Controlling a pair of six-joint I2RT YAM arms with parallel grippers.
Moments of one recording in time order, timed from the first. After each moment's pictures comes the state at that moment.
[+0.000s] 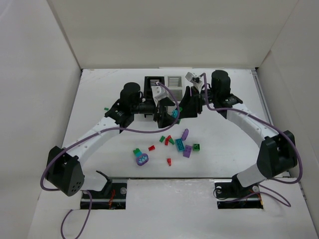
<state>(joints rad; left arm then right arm) -0.58 1.33 1.04 0.08 0.88 0.05 0.38 1.51 1.17 0.11 -1.46 0.15</state>
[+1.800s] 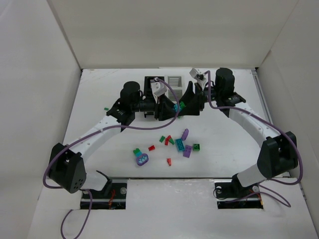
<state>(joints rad) -0.56 1.36 1.04 0.18 0.90 -0.07 0.34 1.50 1.19 0.12 -1.44 0.13</state>
